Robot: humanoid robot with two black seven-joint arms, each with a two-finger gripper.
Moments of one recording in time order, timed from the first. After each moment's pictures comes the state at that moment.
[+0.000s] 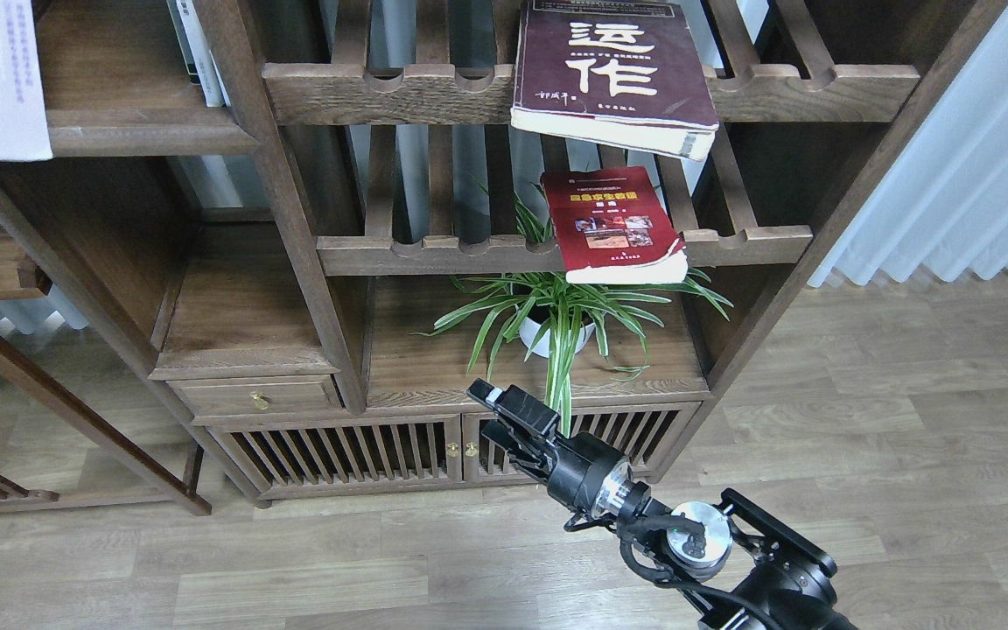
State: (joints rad) left arm -1.07 1.21 -0.50 -1.10 -0.36 -0.49 0.34; right arm 0.21 0.01 0.84 0.95 0.22 0.41 -0.27
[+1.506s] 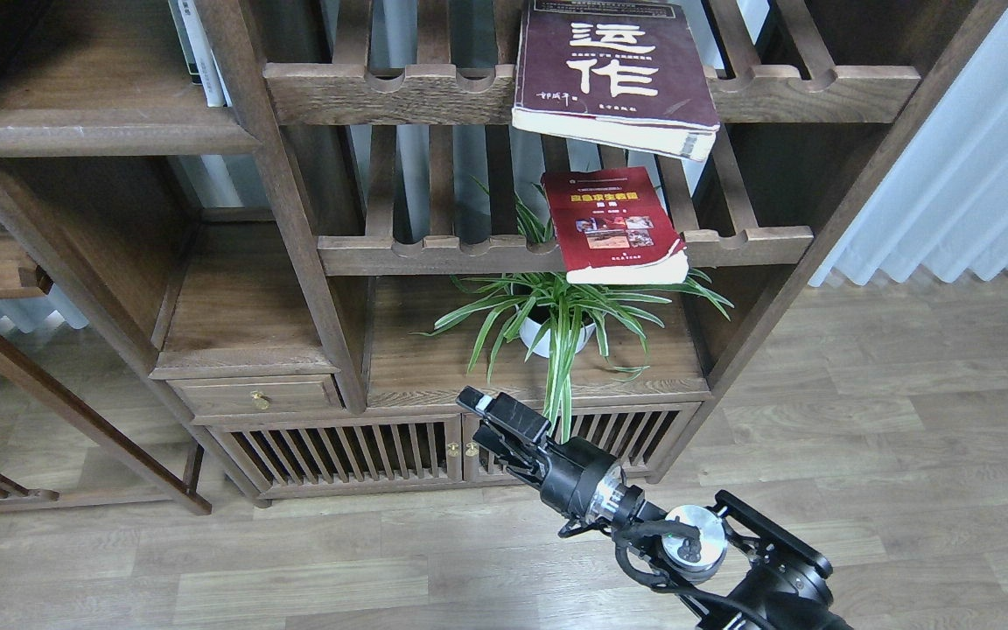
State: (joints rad) left arm -0.99 0.81 -0.62 -0.88 0.23 -0.24 -0.45; right arm 0.21 0.01 0.82 0.97 0.22 0.41 -0.27
